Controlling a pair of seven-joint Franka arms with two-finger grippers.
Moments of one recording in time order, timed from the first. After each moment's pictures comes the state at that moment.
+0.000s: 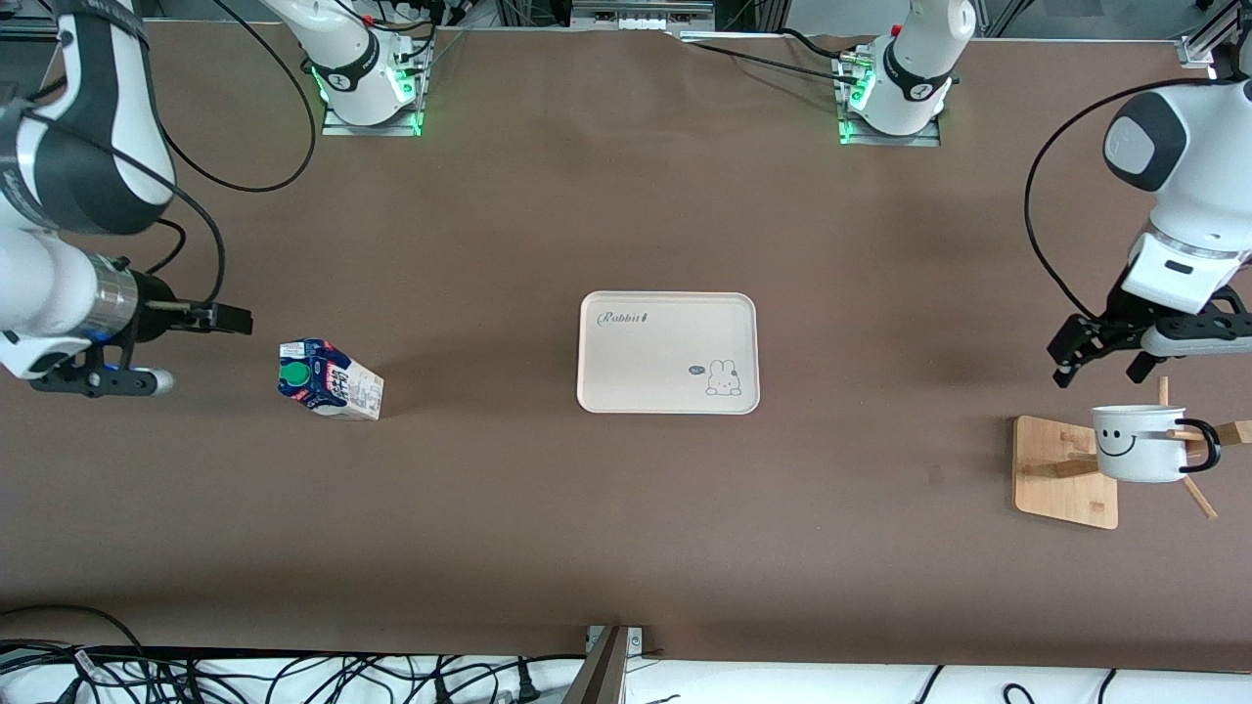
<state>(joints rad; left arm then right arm) 0.18 0.04 -0.06 -2.16 0.00 2.70 0.02 0.03 0.35 0.00 -1.49 -0.01 1.63 0.07</state>
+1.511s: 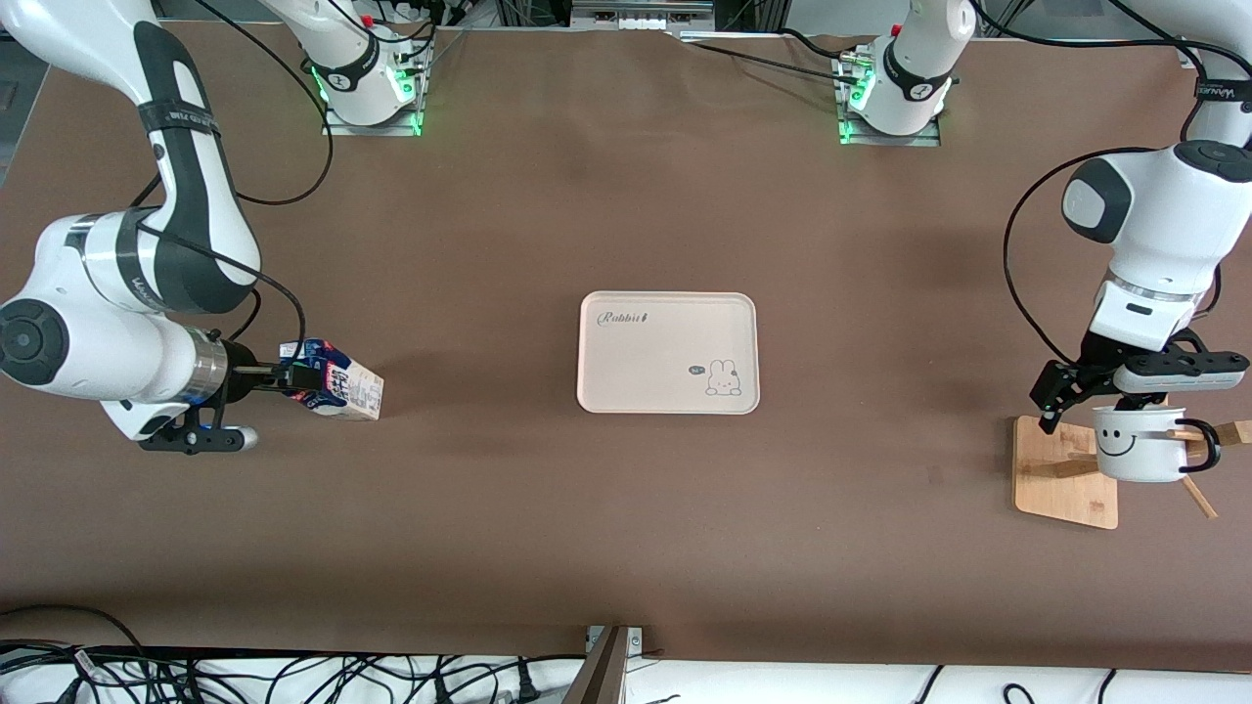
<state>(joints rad) 0.15 0.20 -0.05 -2.15 0.00 2.98 0.02 0.07 0.51 0.00 -1.49 0.06 1.84 0.07</state>
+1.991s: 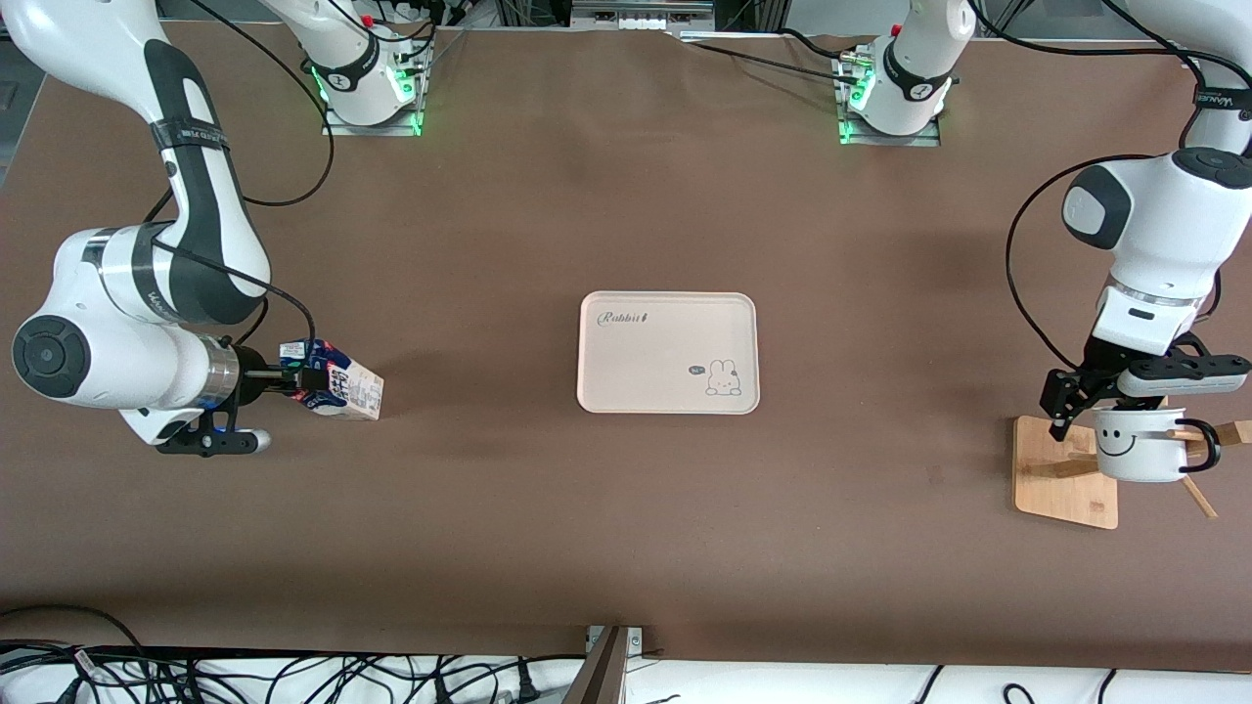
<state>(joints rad) 0.15 0.22 -0.03 -2.15 0.00 3.01 0.02 0.07 0.53 0.00 -1.50 0.06 1.84 0.04</state>
